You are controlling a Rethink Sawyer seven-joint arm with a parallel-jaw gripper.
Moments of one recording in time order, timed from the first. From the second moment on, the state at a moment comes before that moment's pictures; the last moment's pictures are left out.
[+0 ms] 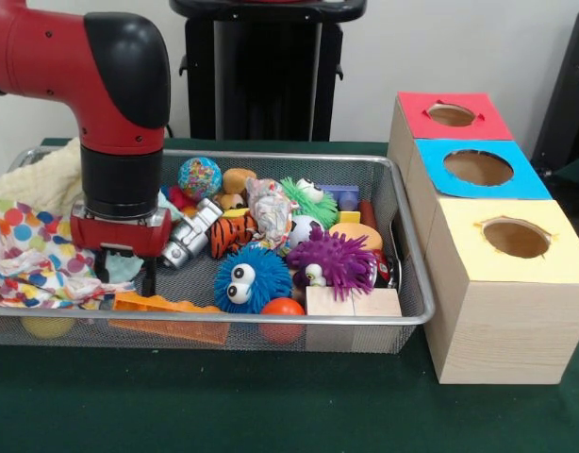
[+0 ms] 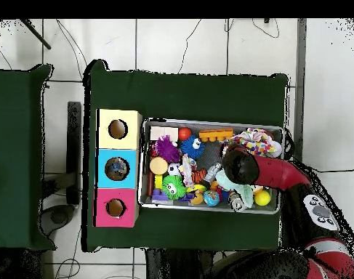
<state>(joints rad) -0.63 -0.37 0.15 1.47 -0.45 0.27 1.65</state>
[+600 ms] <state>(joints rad) -0.62 -0.44 0.16 1.55 -0.44 0.27 1.65</state>
